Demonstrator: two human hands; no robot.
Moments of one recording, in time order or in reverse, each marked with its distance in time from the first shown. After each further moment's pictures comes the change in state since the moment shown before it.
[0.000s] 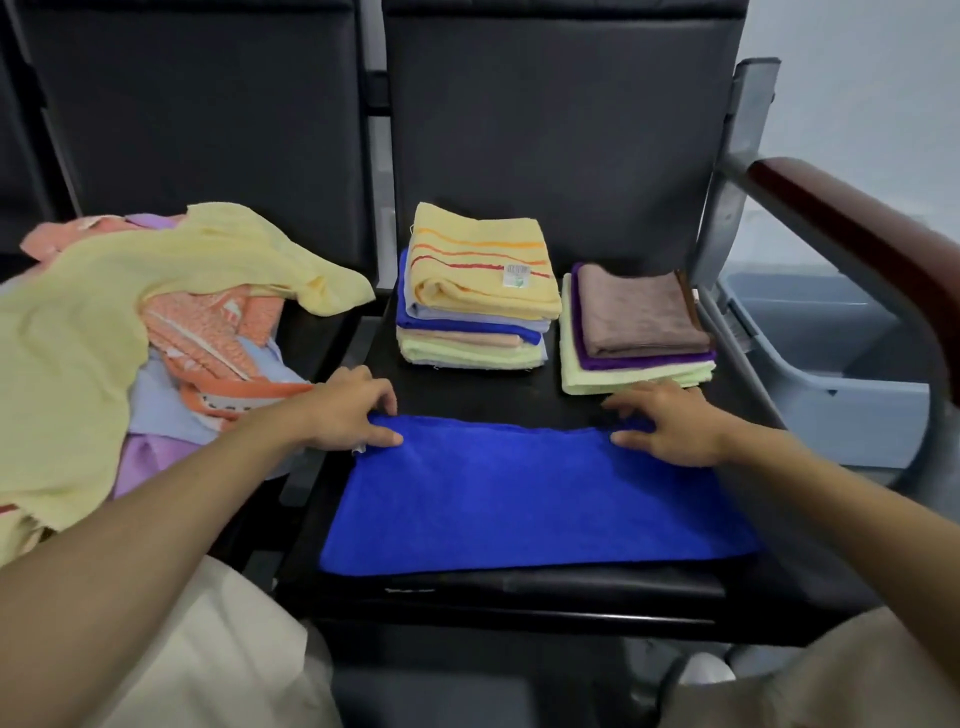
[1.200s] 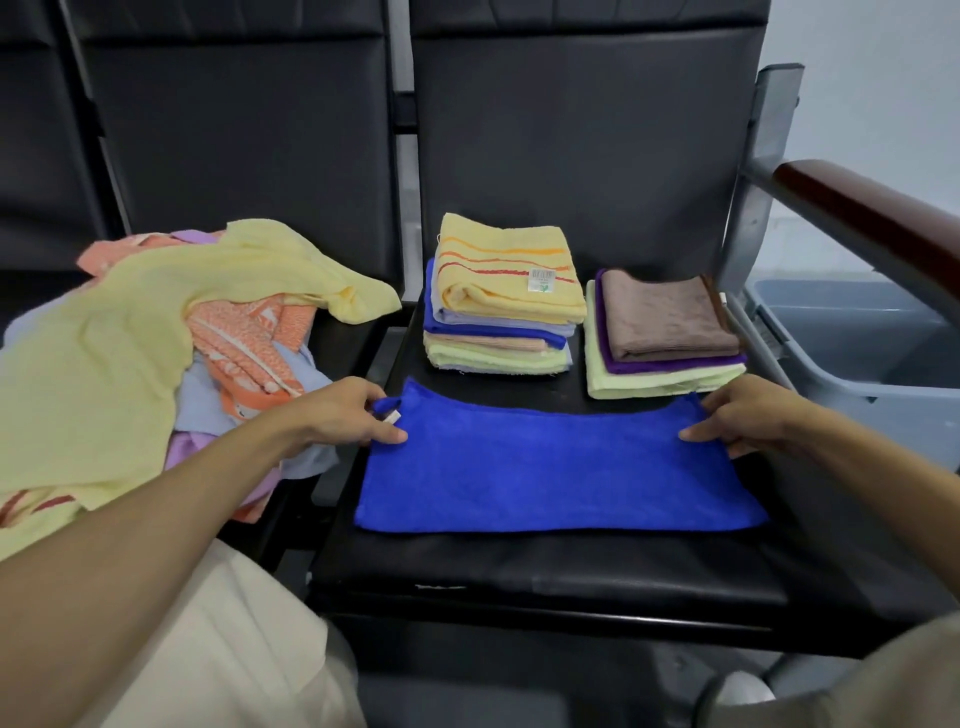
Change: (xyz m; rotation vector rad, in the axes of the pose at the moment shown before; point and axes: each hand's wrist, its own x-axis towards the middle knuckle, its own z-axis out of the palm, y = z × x) left_hand -0.031 -0.002 -0.006 -0.606 0.053 -0.208; right_hand -0.009 0.021 -0.013 0.678 0.004 0.459
